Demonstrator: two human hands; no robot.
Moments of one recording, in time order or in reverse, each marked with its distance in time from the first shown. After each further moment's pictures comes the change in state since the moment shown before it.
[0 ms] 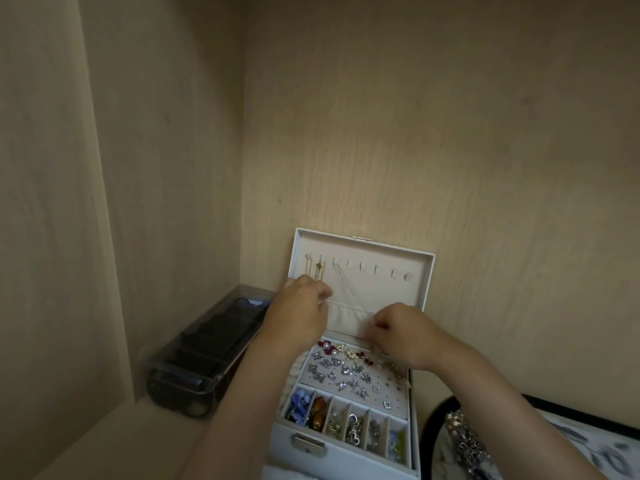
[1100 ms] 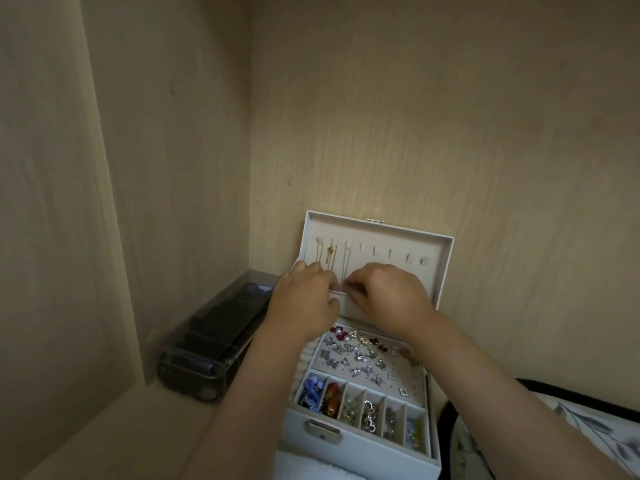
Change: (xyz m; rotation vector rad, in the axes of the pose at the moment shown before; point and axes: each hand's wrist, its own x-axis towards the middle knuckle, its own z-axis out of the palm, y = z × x) left_hand -0.001 -0.009 0.003 0.225 0.025 0.101; right_hand 0.036 -0.027 0.016 -0.293 0.339 -0.293
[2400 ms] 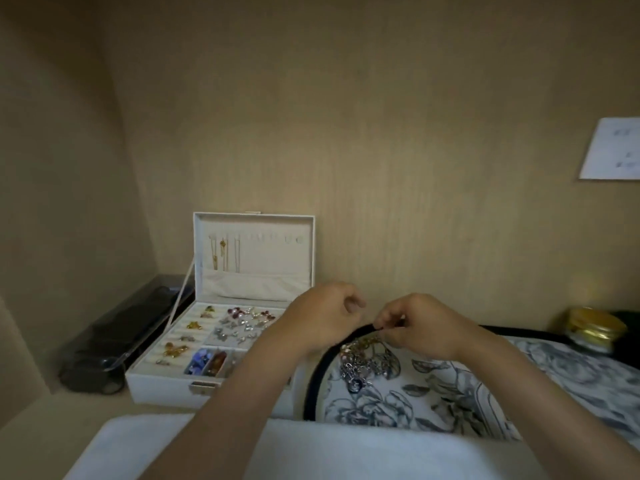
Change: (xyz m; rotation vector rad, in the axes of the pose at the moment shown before) left_hand -0.031 0.195 0.026 -0.323 -0.381 0.144; right_hand -0.200 0.134 -0.077 0.471 -0.274 0.325
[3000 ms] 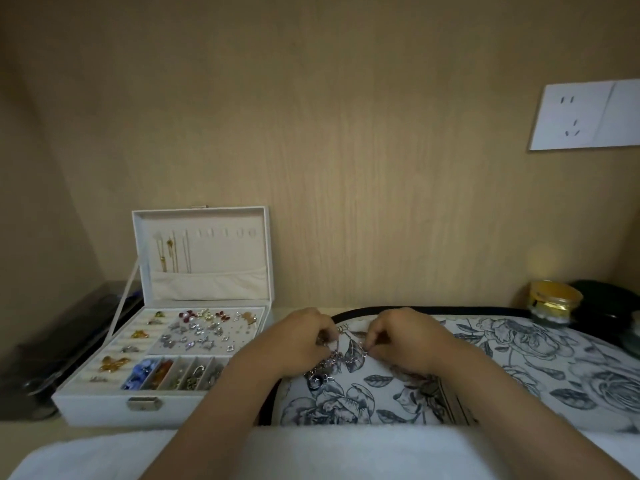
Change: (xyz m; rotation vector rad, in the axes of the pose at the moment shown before) left_hand 0.006 -0.013 0.051 0.174 -0.238 0.036; right_hand -0.015 0.055 0.022 -0.240 0.006 0.062
